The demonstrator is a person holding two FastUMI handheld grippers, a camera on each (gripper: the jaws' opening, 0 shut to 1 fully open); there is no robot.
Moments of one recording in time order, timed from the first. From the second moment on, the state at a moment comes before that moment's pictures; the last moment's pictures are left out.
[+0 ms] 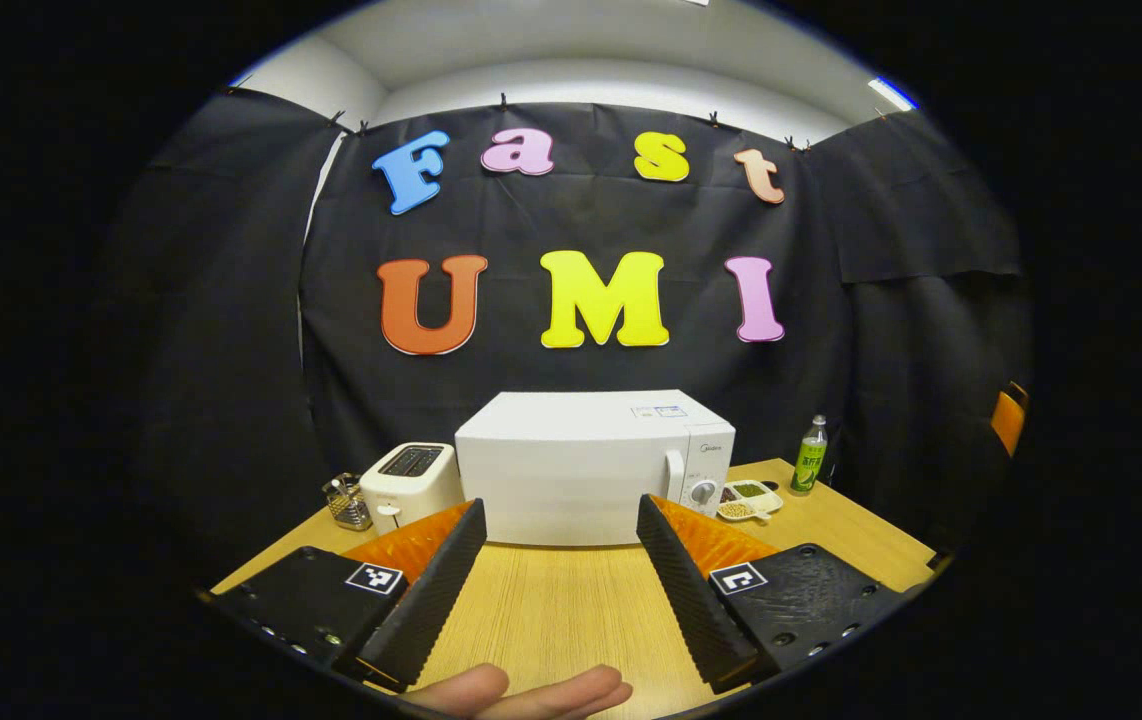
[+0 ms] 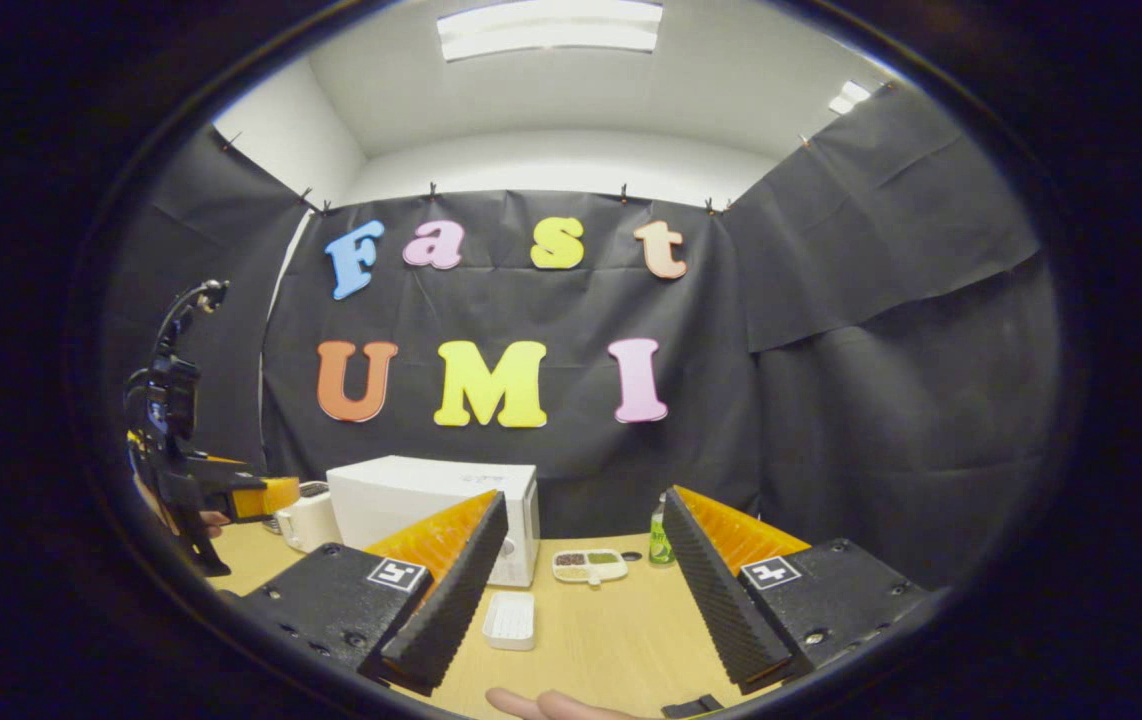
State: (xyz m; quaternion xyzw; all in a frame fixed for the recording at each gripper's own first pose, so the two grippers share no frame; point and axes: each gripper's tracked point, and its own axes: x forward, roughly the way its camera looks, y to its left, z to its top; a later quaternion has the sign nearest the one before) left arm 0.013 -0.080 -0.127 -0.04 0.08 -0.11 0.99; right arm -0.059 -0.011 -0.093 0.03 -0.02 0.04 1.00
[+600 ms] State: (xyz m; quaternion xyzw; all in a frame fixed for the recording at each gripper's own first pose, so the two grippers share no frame) left arm -0.094 -0.034 -0.080 -0.07 0.03 -0.10 0.99; right arm -0.100 0.011 -0.043 0.04 -0.06 0.07 0.99
